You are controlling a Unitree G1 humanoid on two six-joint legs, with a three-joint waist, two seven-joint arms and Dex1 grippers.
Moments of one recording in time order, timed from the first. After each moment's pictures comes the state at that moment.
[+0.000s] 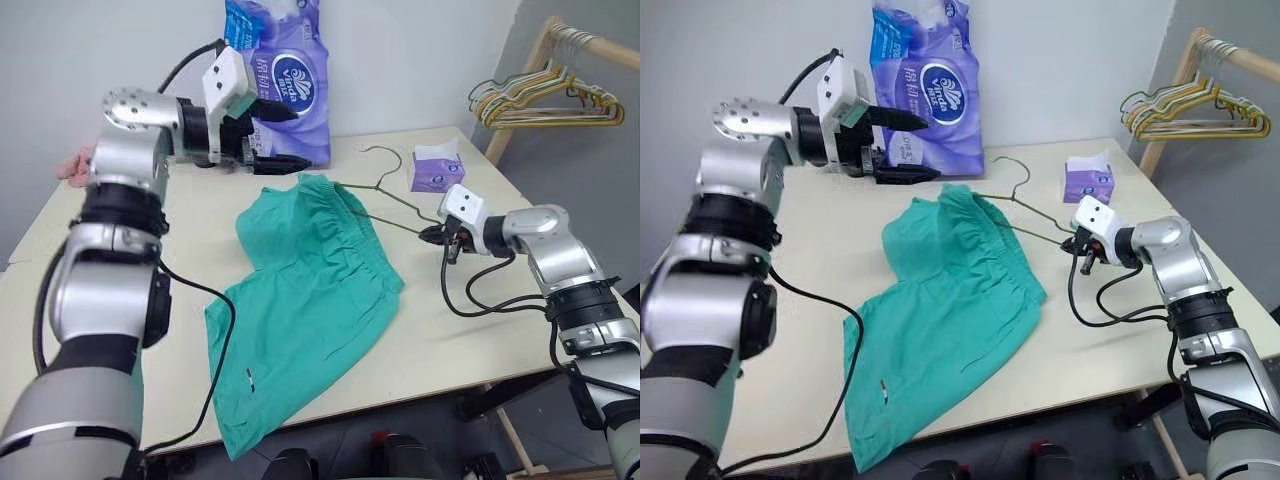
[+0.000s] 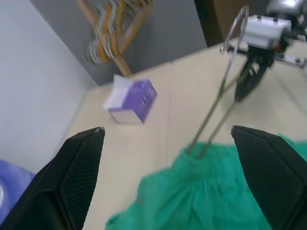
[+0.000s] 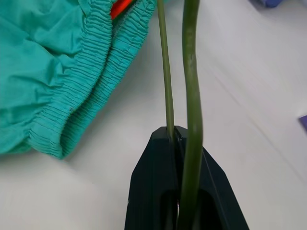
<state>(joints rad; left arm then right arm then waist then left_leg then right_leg) -1.35 0.64 -0.14 0.97 -0.11 -0.03 -1.42 -0.79 -0.64 0.20 0.40 -0.06 0.26 1.06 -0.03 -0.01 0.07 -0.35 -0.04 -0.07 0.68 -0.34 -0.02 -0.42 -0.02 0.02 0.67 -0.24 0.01</state>
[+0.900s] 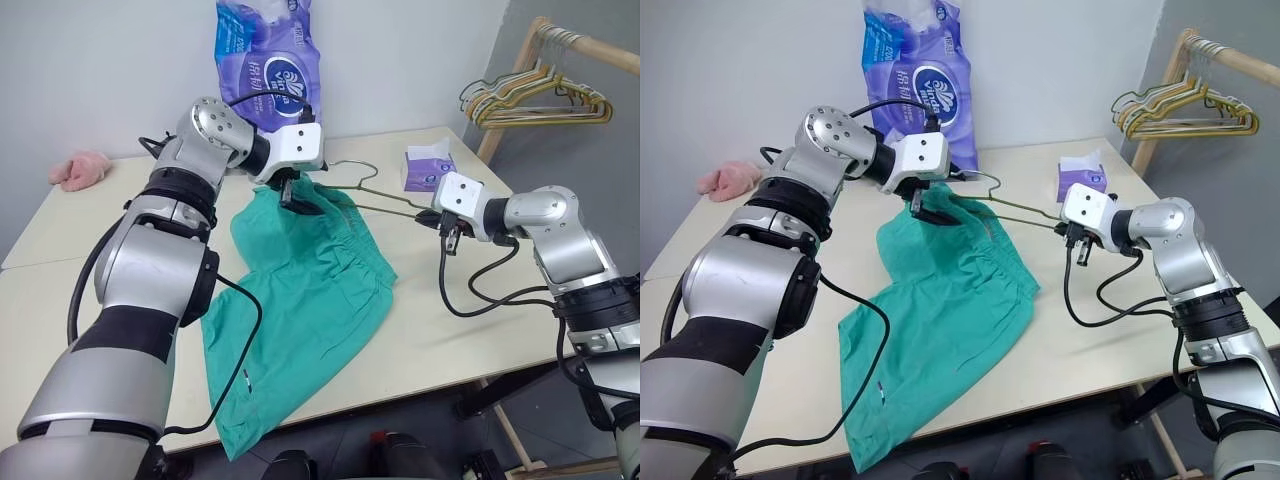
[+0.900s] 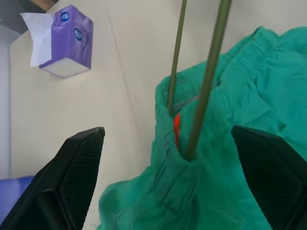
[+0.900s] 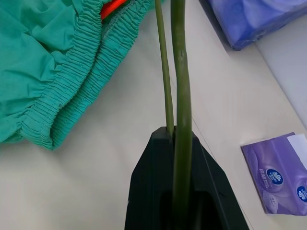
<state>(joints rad) -1.48 0.46 -0.29 1.31 0.30 -0.37 -1.32 -0.79 -0.68 0.21 0.17 -0.09 0.29 1.05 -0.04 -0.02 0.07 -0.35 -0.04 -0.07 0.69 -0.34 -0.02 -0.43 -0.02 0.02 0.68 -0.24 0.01</state>
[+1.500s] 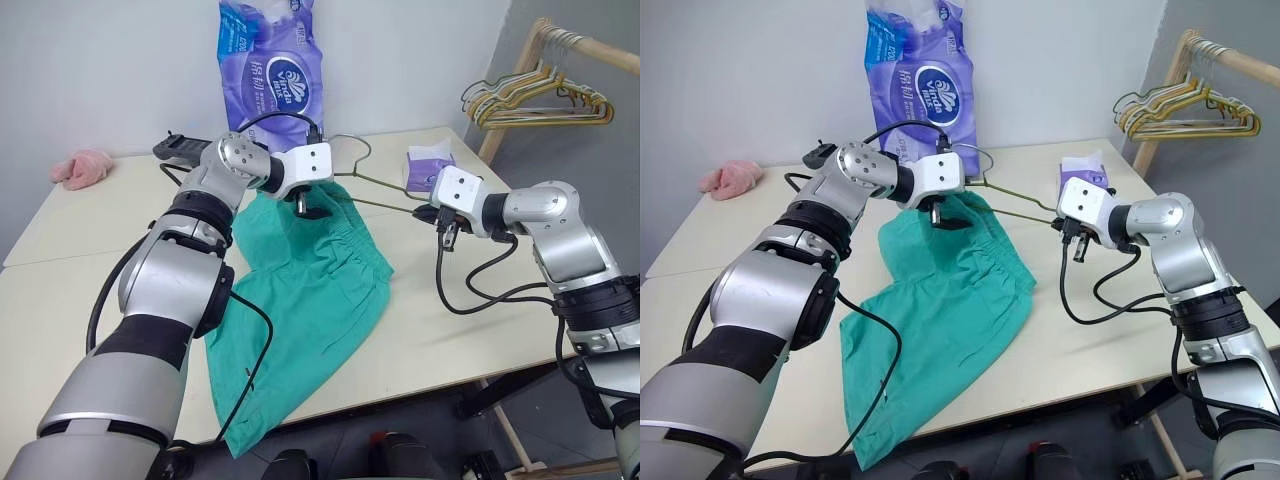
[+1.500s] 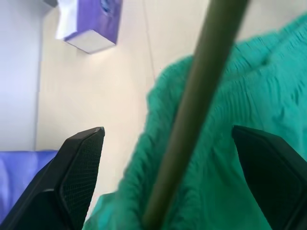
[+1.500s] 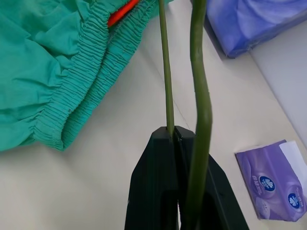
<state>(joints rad) -1.41 0.40 -0.27 1.34 0.35 -0.37 -1.07 -0.80 -0.67 0.21 0.13 -0.09 0.34 1.04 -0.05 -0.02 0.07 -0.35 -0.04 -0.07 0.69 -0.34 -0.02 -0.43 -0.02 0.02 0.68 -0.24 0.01</state>
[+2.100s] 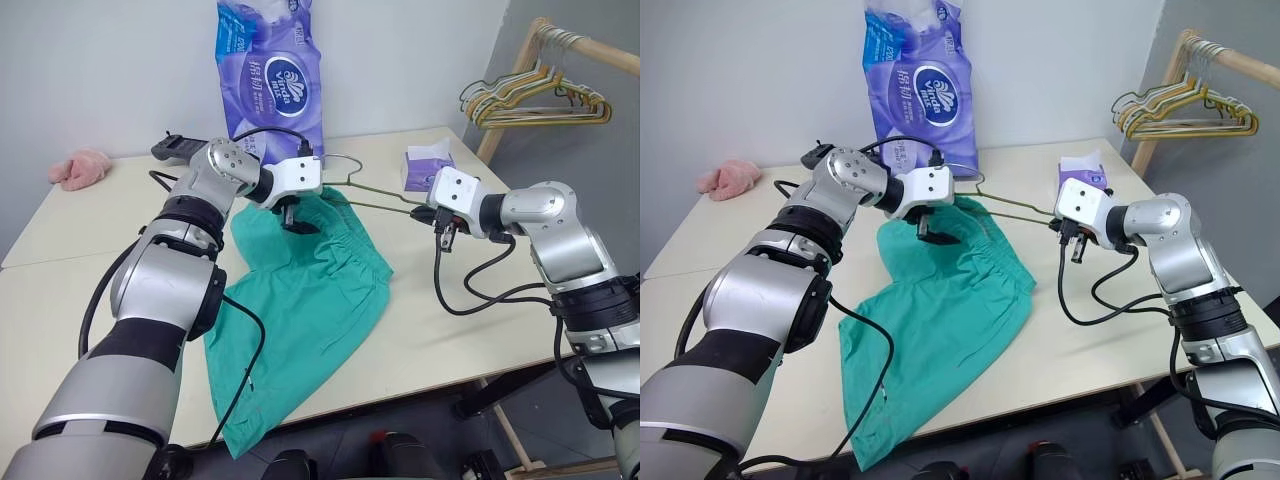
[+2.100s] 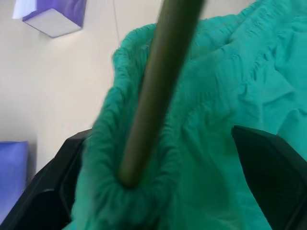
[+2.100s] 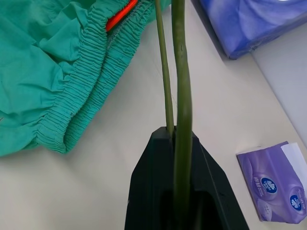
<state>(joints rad) -1.39 0.43 -0.27 1.34 0.34 -0.35 -1.22 -0.80 -0.67 0.22 0.12 -0.09 0.34 1.04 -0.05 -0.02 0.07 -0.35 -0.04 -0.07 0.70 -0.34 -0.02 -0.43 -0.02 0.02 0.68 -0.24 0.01</state>
